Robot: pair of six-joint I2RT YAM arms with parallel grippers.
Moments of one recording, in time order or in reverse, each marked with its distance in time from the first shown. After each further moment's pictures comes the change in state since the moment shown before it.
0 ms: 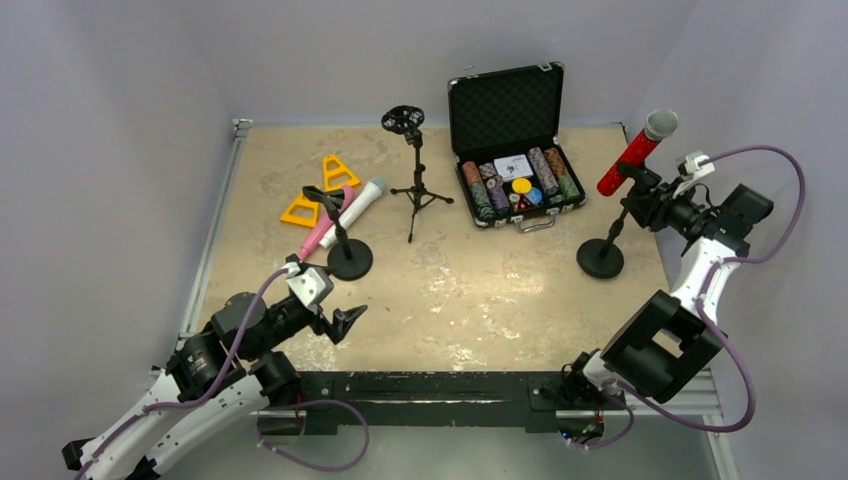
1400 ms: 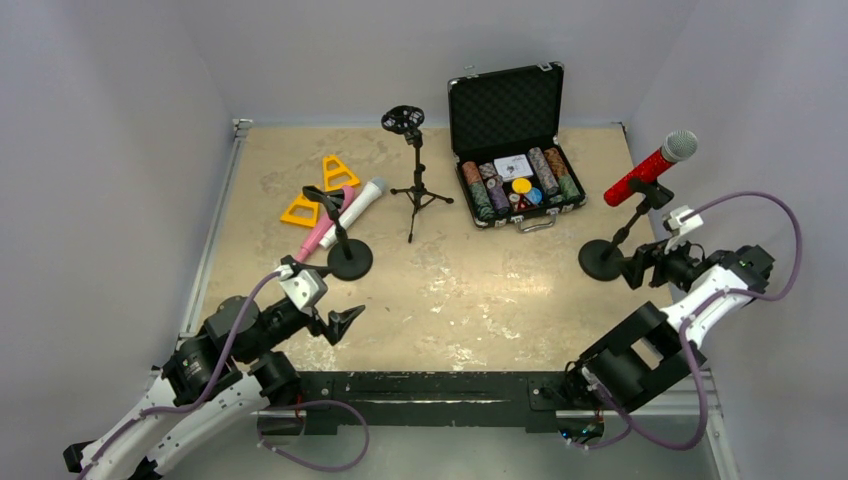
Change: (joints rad) left arm 0.000 -0.034 0.002 -0.001 0.003 0.000; right arm -0.251 -0.082 -0.074 -0.658 0.025 -0.729
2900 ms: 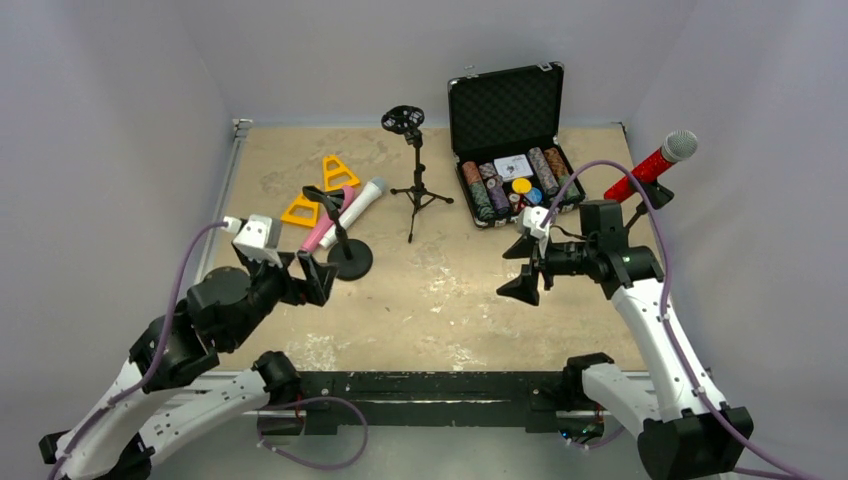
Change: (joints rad) left arm 0.002 0.200 0.317 -0.248 -0.365 -0.475; right arm 1.152 -0.316 -0.079 0.164 0.124 0.525
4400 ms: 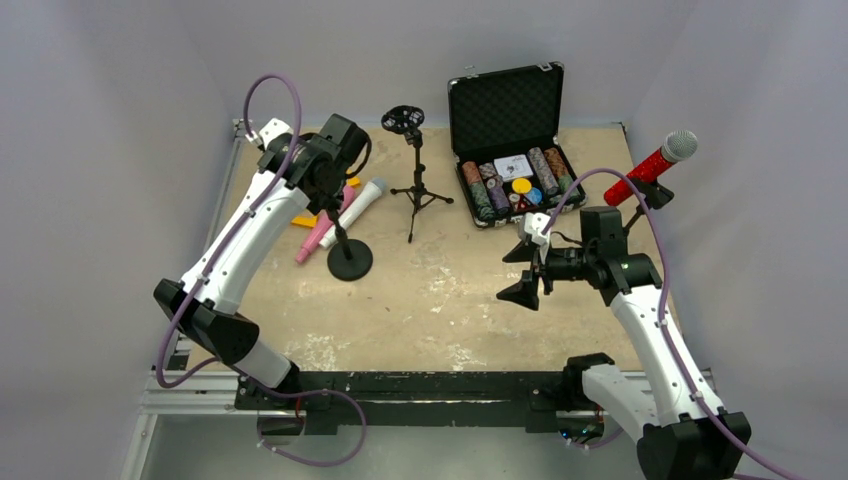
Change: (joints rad) left arm 0.348 1.149 0.906 -0.674 -0.298 -0.943; right arm -0.013 -0.035 -0.066 0.054 -0.019 0.002
